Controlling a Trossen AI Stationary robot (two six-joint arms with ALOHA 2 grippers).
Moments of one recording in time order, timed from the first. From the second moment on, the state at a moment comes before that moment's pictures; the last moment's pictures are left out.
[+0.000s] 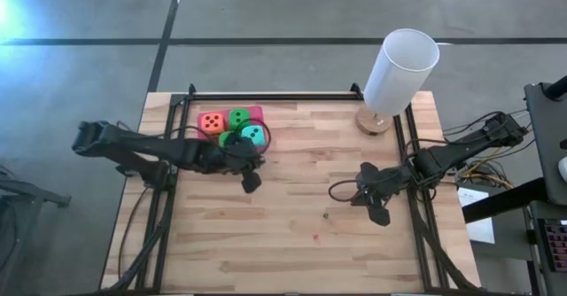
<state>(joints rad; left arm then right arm) -0.11 1.30 0.97 -0.45 -0.38 -0.42 0.40 1.00 0.77 -0.59 0.03 0.57</state>
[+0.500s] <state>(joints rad) 0.02 1.19 0.97 -0.73 -0.48 -0.75 0.40 1.00 0.77 -0.59 0.03 0.56</state>
